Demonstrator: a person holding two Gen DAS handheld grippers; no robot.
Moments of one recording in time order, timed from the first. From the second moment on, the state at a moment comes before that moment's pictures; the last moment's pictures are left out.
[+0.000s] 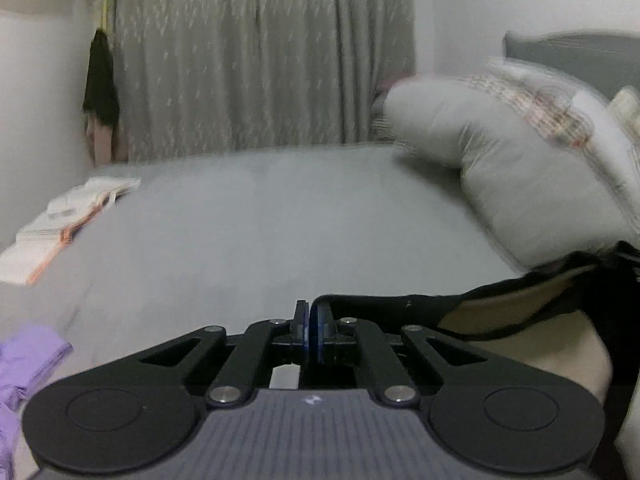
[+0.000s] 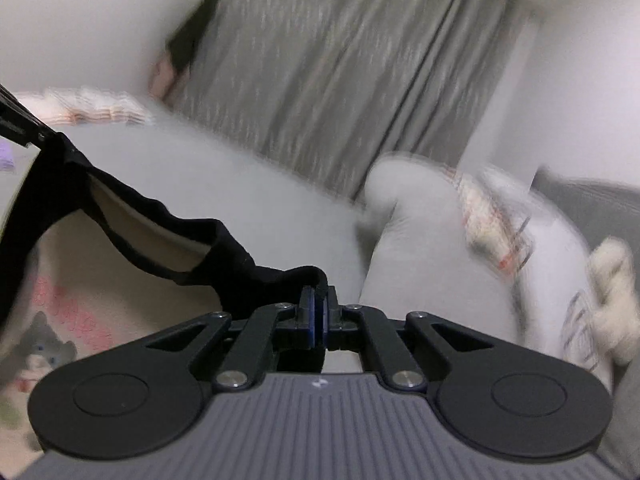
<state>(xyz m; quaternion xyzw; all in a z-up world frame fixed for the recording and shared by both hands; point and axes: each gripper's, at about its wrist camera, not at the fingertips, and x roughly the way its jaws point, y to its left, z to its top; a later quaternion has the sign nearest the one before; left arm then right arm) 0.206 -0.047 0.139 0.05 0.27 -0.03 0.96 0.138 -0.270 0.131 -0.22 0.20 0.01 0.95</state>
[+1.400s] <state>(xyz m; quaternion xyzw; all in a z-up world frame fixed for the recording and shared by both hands) -0.142 0.026 0.082 -0.05 0.43 -0.15 0.89 -0.197 -0.274 0.057 -0.17 0.35 0.16 0.91</state>
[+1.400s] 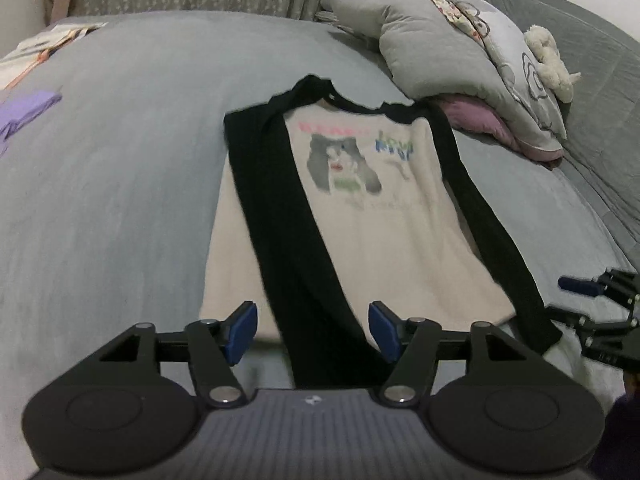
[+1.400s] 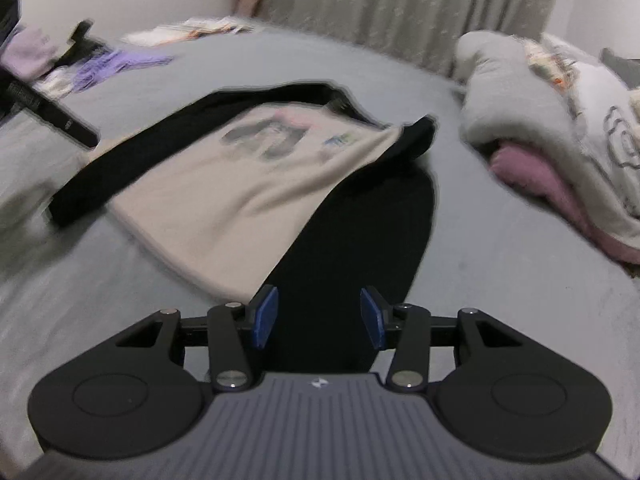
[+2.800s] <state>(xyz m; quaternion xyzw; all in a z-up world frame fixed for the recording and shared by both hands) -0.005 0.237 0.167 -0.42 0.23 0.05 0.88 -0.060 -0.622 0.133 0.32 0.19 -0.15 0.91</state>
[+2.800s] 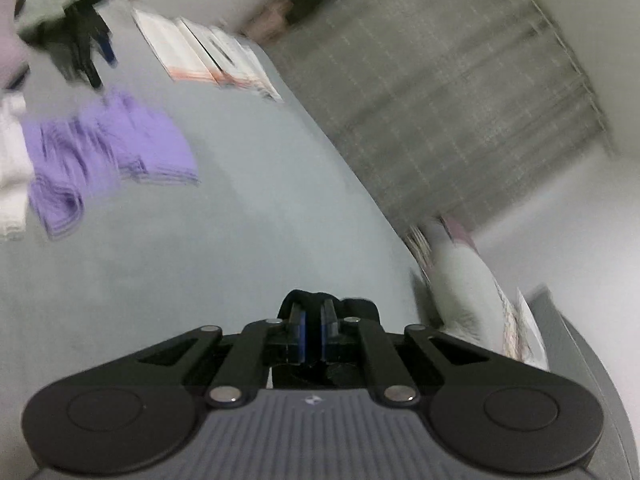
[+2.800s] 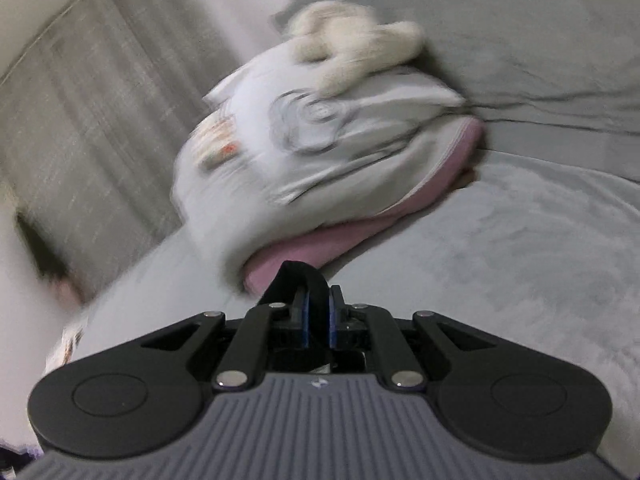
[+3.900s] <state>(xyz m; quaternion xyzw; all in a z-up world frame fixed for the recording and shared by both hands) 0.062 0.330 0.107 -0.40 0.28 0.18 0.85 -0.019 -0.704 0.080 0.31 0.14 -0.35 0.88</state>
